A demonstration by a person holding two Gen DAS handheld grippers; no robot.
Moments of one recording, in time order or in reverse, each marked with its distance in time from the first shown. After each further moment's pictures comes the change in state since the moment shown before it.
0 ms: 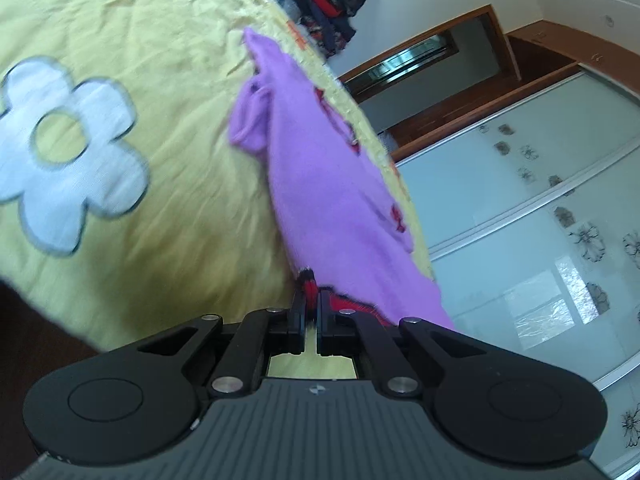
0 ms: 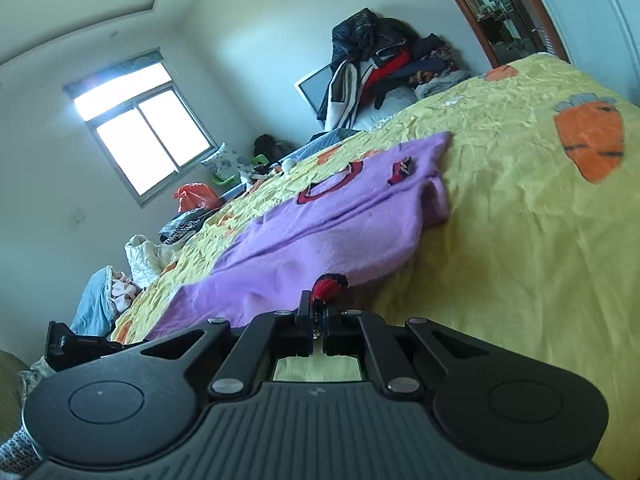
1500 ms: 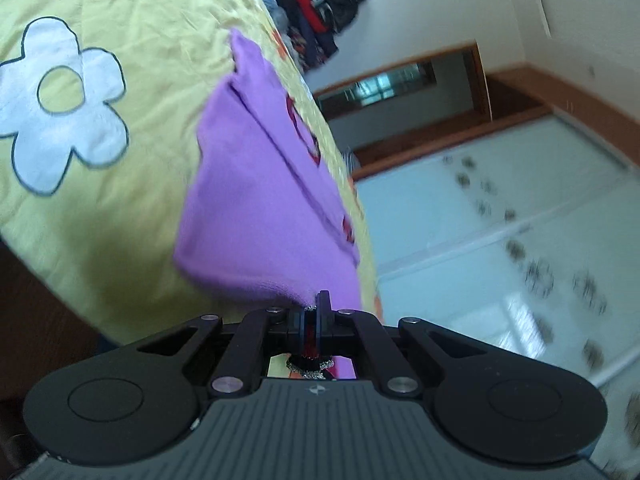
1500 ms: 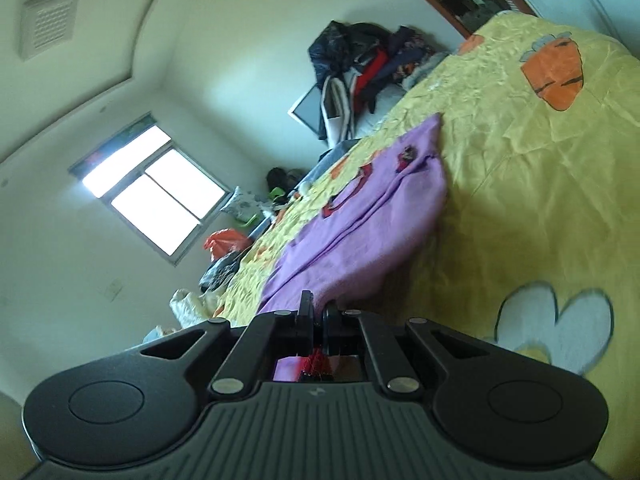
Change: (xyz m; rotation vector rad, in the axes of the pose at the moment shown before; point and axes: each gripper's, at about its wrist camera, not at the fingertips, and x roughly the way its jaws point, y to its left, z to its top) left arm -0.016 0.001 -0.007 -0.143 -0.066 -0.178; right arm -0.020 -0.009 0.000 0.285 -0.085 0.106
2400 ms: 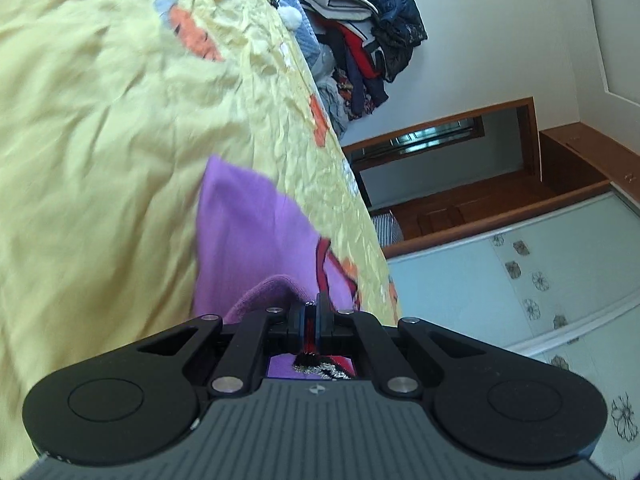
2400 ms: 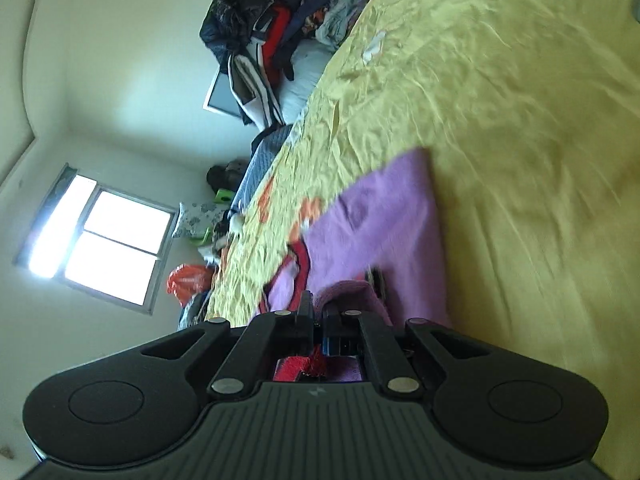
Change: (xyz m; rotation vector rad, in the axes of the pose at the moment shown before) left arm 0.180 0.009 0.235 -0.082 -0.091 0.126; right arm 0.273 -0.108 0.210 0.328 0.129 -0.103
